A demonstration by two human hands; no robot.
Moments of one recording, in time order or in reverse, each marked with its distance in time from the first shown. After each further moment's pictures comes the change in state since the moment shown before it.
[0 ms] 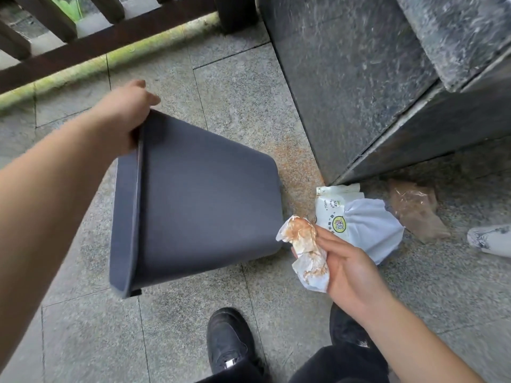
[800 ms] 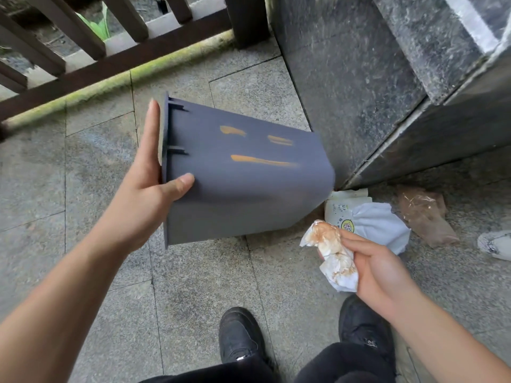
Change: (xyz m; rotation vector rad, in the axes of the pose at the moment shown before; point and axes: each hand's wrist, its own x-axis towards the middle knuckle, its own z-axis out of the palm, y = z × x) left_hand -0.136 -0.057 -0.013 -0.285 -0.312 0.540; right_hand -0.018 -0.020 -0.003 -0.080 0.104 0.003
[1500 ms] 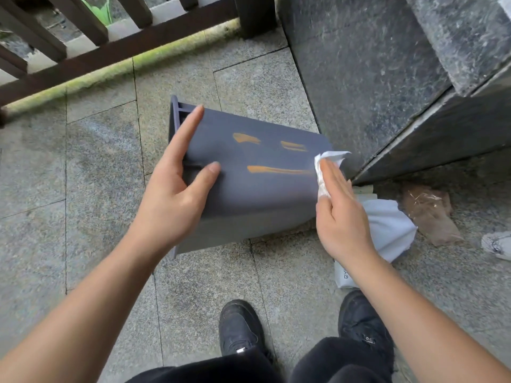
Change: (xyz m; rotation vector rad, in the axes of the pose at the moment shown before) left_hand -0.014 -0.002 0.034 0.316 0.130 0.169; right_hand 0.040 -0.009 0.055 -1.339 0.277 -0.836
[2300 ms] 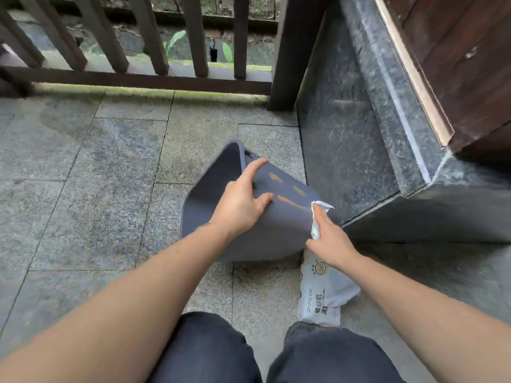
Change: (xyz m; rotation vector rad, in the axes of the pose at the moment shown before) left_hand 0.008 0.009 0.015 0.011 0.088 -0.191; right_hand 0.031 -0.034 -0.038 -0.492 -0.381 0.088
